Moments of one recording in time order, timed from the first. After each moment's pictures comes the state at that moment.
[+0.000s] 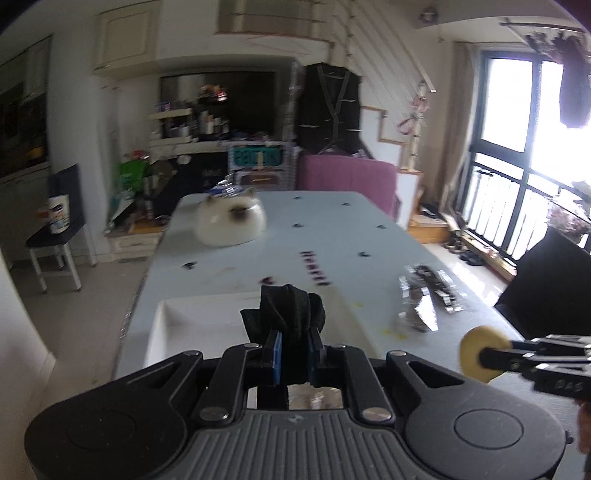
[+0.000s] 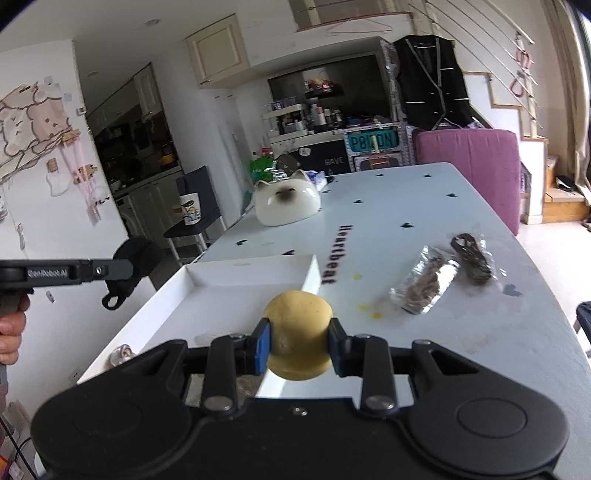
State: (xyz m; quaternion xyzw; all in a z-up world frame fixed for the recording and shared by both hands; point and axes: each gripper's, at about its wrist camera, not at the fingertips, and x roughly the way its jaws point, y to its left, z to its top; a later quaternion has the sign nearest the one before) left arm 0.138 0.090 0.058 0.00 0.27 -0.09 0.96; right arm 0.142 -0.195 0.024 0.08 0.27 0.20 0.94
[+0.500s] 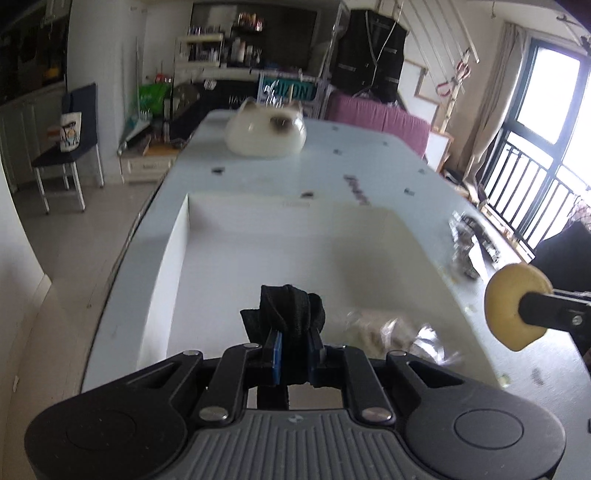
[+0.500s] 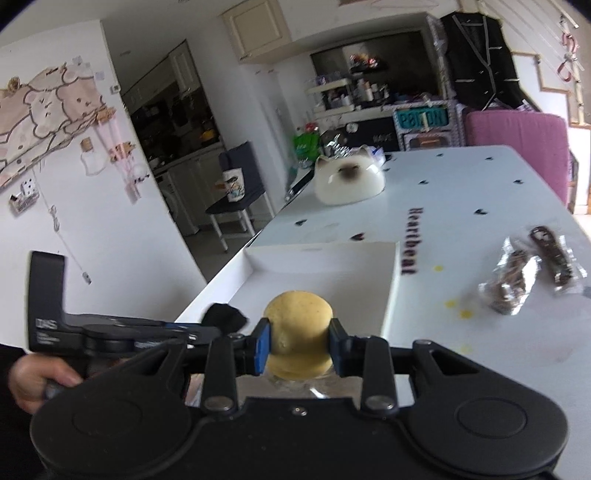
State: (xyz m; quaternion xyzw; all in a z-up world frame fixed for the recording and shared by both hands) left arm 0.172 0.147 -0.019 -0.06 0.37 -0.06 0.92; right arm 0.165 -0.121 0.024 0.08 0.30 0.27 0.91
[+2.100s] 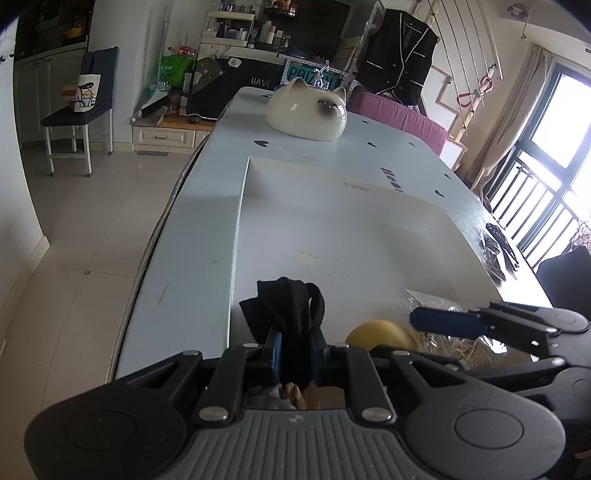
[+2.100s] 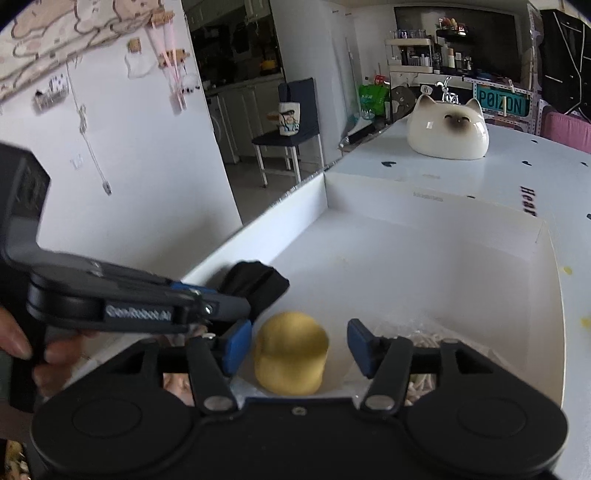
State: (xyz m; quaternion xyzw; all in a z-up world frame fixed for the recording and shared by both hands) left arm 0.172 0.212 -0.046 -0.11 0.39 -0.06 0.91; right arm 0.200 0.013 -0.034 -0.03 0.34 0.34 0.87
